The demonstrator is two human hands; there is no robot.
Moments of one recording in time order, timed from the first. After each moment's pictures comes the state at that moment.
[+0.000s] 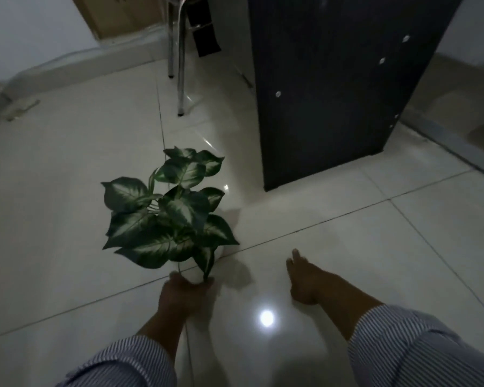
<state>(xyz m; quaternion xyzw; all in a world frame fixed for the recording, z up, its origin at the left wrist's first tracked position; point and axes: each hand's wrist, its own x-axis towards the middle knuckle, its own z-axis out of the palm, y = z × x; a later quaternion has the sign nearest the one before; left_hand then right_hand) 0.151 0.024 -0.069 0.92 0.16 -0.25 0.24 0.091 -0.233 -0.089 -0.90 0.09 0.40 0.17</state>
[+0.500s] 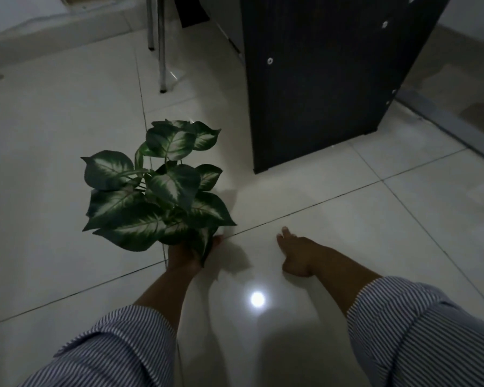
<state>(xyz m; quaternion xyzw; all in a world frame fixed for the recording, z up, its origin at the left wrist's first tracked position) 0.190 -0.019 -0.082 0.52 0.17 -0.21 0.81 0.107 -0.251 -0.092 -0.89 0.09 0.38 0.23</state>
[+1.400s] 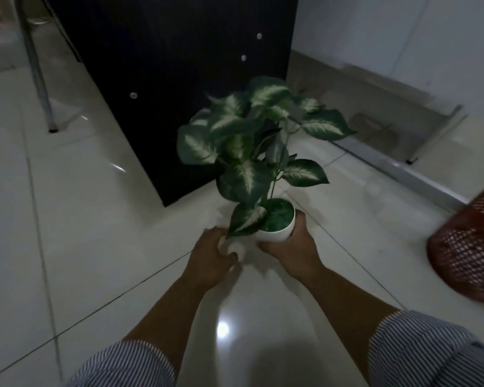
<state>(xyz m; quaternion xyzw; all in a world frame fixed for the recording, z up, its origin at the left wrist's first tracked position) 0.150 -0.219 -0.098 0.86 -0.27 -0.24 0.37 0.029 -0.379 -0.088 -0.73 0.38 -0.15 0.54</state>
